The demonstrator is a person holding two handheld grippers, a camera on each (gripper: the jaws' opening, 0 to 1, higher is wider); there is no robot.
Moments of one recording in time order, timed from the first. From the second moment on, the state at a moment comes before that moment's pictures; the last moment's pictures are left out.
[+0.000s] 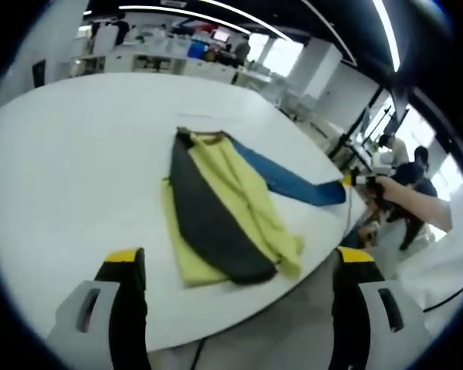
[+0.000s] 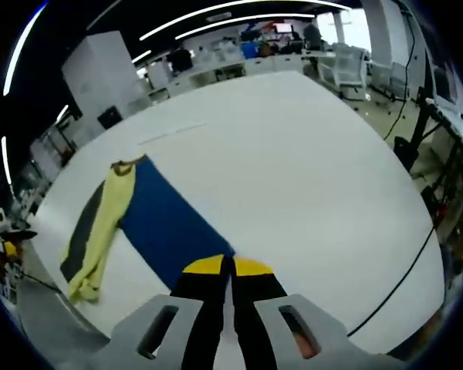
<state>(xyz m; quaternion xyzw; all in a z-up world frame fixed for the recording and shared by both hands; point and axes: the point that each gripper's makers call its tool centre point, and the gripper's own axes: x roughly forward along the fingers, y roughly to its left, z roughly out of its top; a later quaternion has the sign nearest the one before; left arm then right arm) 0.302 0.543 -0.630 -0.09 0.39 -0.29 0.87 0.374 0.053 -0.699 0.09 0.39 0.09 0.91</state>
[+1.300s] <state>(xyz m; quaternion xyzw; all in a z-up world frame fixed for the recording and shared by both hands) 0.328 0.534 -0.644 -0.09 0.41 -0.28 0.87 0.395 0.014 -0.738 0.04 0.47 0.07 0.88</state>
